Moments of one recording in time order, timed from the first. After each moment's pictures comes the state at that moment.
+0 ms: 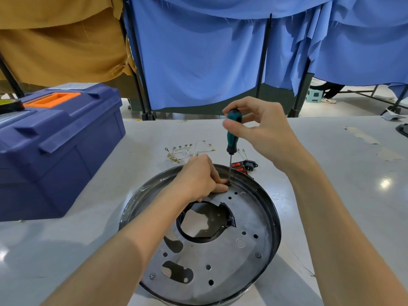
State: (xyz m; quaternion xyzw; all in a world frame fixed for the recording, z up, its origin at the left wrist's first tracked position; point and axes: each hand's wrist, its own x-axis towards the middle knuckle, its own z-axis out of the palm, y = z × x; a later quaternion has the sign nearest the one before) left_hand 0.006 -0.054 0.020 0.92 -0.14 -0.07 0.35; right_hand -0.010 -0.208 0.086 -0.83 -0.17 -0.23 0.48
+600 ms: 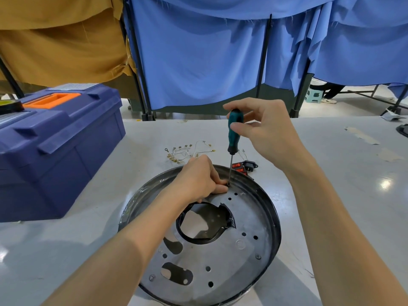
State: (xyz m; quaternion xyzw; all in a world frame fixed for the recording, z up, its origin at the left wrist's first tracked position) left_hand 0.006 -0.053 0.020 0.92 -0.14 -0.07 0.35; right_hand -0.011 -0.208 0.090 -0.84 -0.16 -0.25 0.45
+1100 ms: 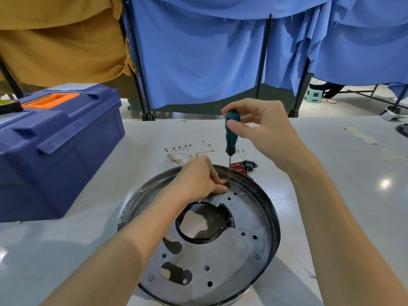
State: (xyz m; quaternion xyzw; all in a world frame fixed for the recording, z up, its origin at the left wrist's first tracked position) left_hand 0.007 -0.053 0.019 0.92 -0.15 -0.06 0.36; right_hand -0.013 -0.209 0.091 -0.84 -0.17 -0.22 0.46
